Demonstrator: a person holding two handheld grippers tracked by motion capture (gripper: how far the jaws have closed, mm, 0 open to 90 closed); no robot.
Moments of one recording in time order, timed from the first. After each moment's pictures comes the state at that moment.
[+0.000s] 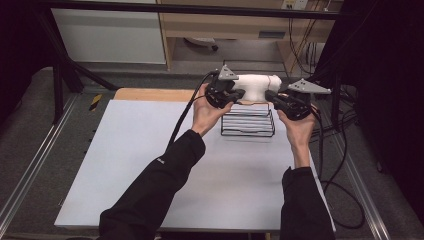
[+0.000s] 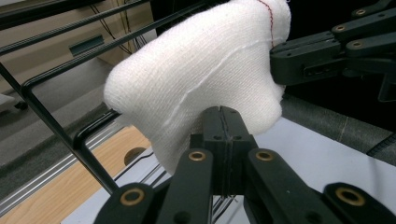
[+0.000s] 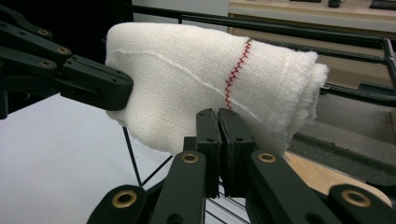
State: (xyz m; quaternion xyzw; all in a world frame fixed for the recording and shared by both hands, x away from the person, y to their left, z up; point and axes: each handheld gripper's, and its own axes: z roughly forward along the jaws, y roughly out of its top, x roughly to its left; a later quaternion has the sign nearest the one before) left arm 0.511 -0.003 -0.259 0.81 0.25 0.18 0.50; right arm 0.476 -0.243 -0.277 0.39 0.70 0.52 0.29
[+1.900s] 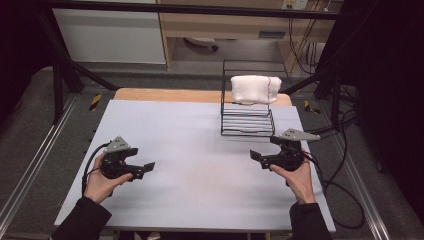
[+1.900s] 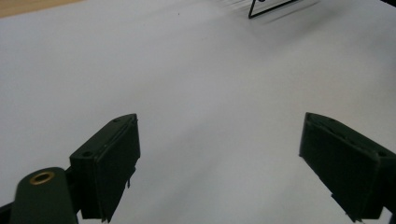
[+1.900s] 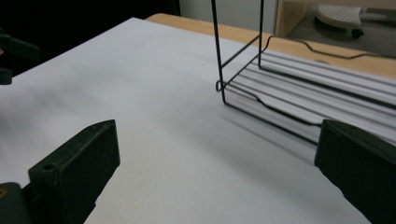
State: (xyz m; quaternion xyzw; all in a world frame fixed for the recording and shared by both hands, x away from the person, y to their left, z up) left arm 0.378 0.263 -0.393 0.80 0.39 0.15 0.43; right arm 0.394 -0.236 -0.367 0.40 0.75 0.50 0.16
